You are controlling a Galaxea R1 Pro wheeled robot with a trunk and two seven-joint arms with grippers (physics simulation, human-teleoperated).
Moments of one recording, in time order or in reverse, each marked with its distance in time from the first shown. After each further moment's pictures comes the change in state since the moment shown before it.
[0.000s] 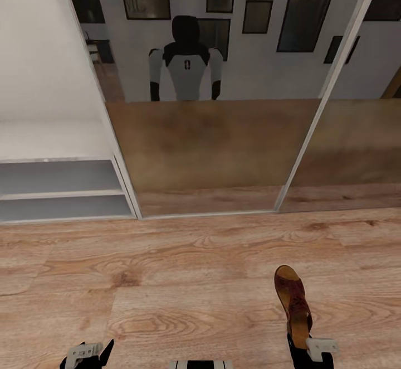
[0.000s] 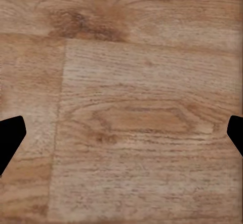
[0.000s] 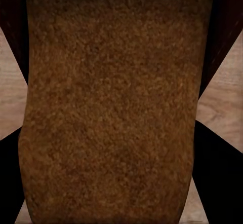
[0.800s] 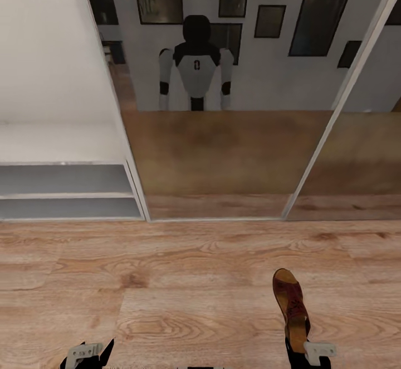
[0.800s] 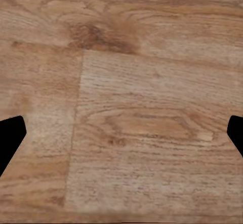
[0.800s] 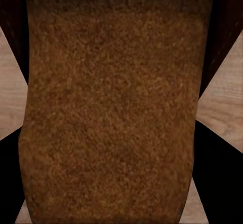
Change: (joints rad) left arm 0.000 -0.002 0.001 0.000 0.000 -0.001 0.000; right arm 0.000 0.013 0.000 0.025 0.001 -0.002 -0.005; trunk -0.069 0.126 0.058
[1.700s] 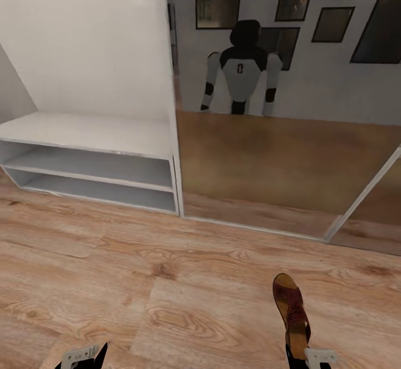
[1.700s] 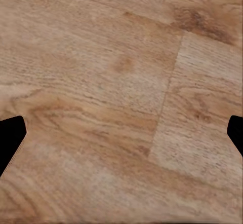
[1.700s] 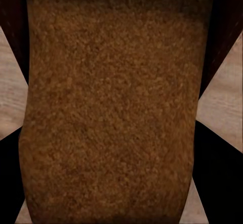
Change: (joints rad) left arm 0.000 -0.005 0.001 0.023 -0.001 0.001 0.112; right arm 0.000 -0.001 0.000 0.041 -0.003 -0.004 0.000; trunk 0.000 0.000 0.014
